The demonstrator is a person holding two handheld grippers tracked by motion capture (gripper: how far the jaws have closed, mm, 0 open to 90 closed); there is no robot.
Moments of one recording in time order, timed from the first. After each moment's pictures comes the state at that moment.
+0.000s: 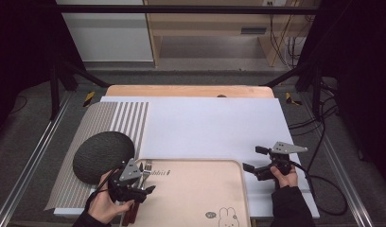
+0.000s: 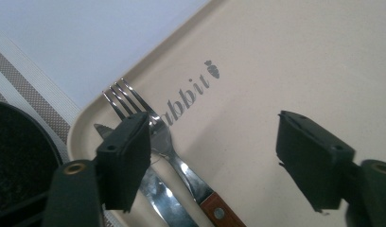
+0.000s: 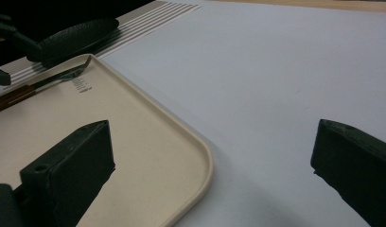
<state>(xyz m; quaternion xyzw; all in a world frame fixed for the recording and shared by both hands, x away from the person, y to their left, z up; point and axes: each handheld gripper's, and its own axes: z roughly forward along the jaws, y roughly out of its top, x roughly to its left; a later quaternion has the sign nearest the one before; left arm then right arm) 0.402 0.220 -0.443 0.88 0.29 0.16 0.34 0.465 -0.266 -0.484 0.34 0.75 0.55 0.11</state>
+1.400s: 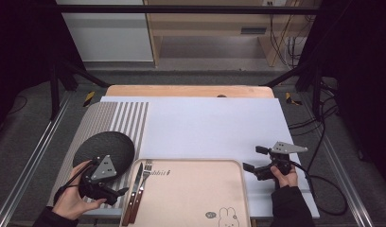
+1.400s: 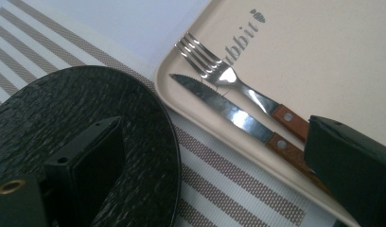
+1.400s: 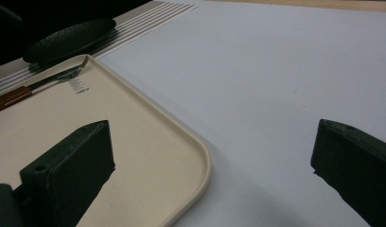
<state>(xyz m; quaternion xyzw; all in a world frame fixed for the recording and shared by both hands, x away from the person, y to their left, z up) 0.400 0.284 -0.416 0.91 0.24 0.20 0.27 0.465 -0.266 -0.484 0.34 0.75 0.55 0.11</state>
